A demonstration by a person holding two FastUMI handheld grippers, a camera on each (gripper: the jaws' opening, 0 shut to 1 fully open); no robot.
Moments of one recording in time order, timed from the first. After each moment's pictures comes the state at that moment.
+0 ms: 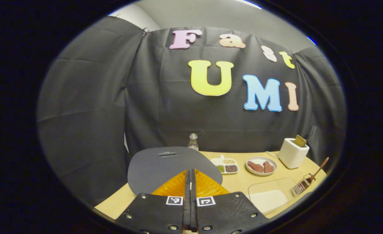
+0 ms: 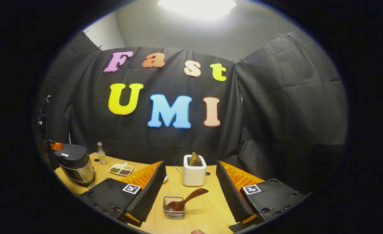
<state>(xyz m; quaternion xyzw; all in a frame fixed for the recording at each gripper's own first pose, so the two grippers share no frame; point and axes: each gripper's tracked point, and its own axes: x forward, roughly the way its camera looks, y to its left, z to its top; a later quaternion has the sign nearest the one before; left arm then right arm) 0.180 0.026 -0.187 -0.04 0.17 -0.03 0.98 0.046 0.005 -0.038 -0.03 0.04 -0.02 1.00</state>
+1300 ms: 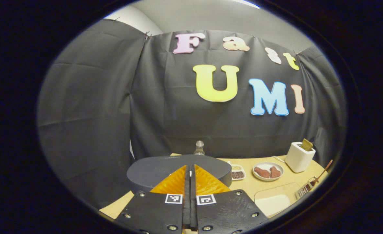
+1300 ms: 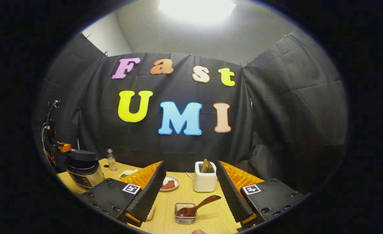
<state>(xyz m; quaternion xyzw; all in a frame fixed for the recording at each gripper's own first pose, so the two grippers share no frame) 0.196 0.043 -0.131 -0.02 0.11 0.01 0.99 0.052 0.027 -0.021 -0.02 0.01 0.02 1.00</state>
